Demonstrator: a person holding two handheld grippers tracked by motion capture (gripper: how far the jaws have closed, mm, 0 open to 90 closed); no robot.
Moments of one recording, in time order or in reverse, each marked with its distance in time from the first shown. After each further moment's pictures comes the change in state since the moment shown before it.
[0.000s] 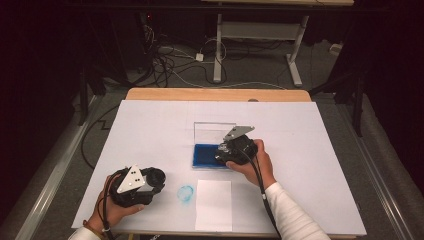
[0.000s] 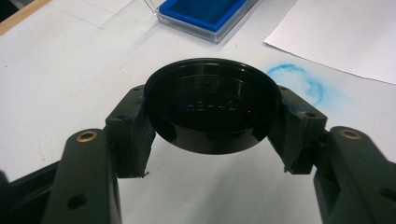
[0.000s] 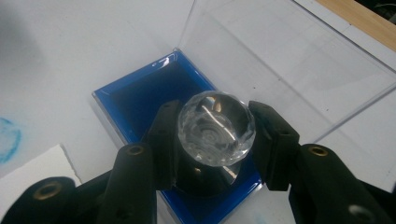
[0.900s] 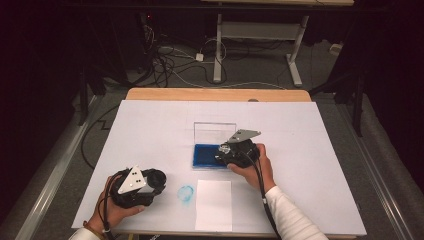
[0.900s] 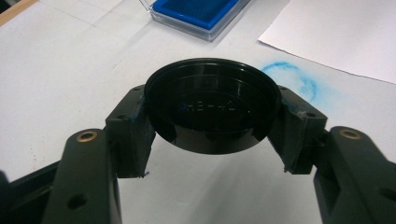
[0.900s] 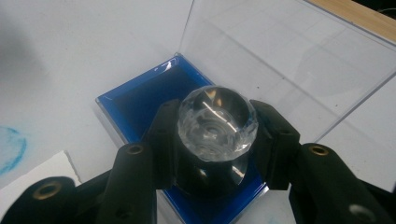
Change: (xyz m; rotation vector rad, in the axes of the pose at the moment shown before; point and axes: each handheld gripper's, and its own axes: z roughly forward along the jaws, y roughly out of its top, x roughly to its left) left arm -0.002 0.000 0.000 0.006 -0.010 0.001; right arm -0.001 -0.015 0.002 -0.078 0.016 0.056
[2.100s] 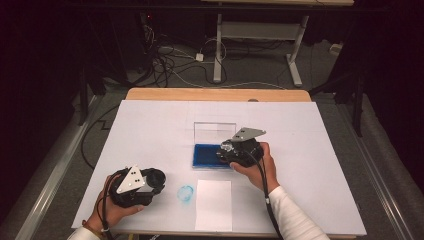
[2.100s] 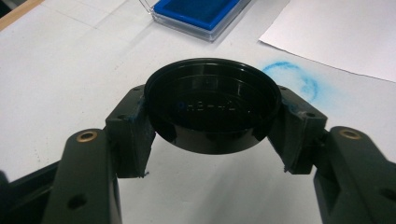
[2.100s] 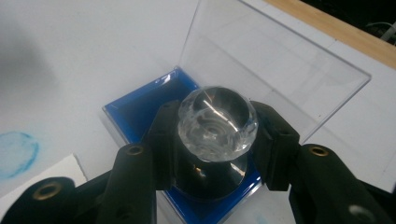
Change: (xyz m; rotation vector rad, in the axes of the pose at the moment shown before) left arm 0.002 0.000 -0.001 -0.004 -0.003 0.010; right arm 0.000 0.007 -0.018 -0.043 -0.011 -0.014
